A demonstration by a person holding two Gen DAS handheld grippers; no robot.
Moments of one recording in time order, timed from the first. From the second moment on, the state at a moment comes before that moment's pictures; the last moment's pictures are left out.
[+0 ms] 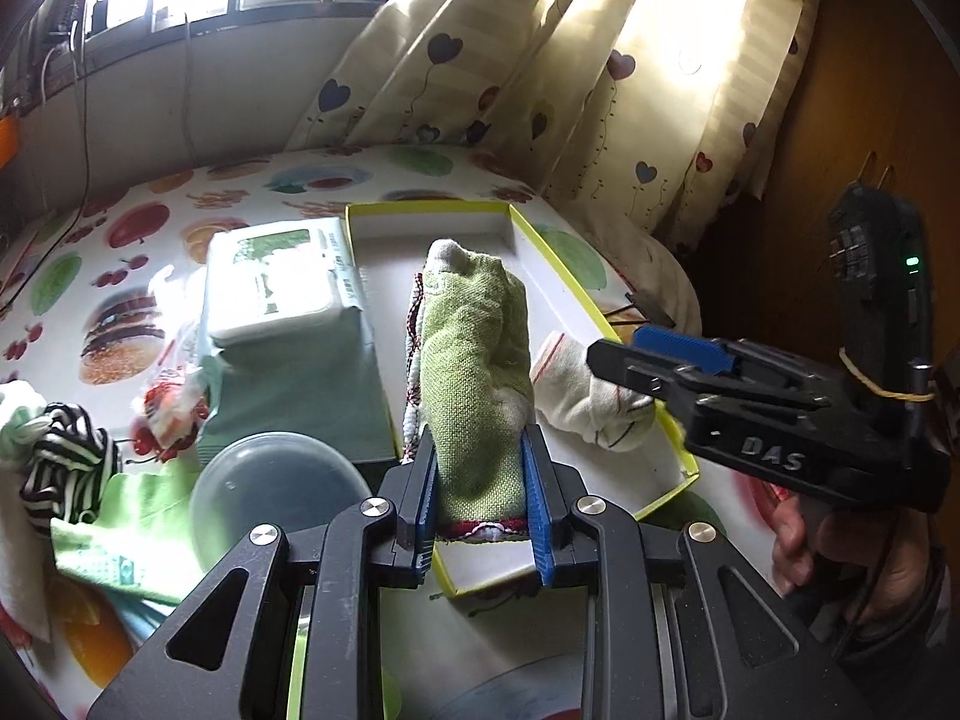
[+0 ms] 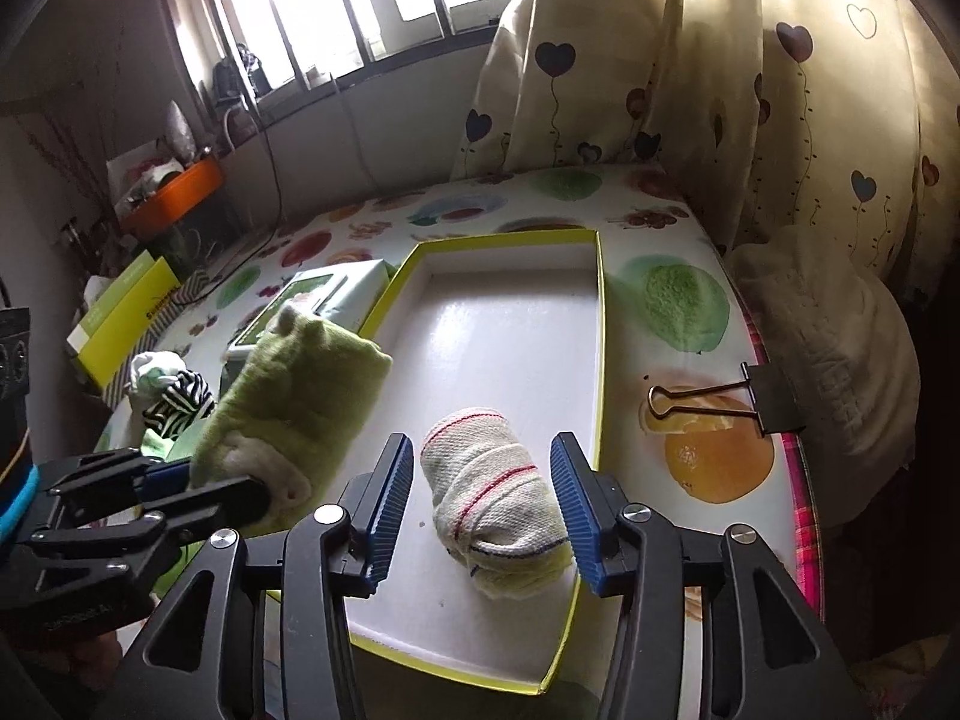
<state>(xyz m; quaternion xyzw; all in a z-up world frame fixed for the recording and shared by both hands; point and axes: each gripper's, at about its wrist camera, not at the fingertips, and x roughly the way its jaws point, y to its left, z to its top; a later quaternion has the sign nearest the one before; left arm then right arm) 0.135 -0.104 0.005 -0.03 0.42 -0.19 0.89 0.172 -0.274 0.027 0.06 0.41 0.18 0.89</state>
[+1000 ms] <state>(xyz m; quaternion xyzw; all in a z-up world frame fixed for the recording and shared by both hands) 0.084 -0.075 0.040 -0.06 0.37 -0.18 0.91 0.112 -0.259 0.069 0.05 0.37 0.21 0.91</state>
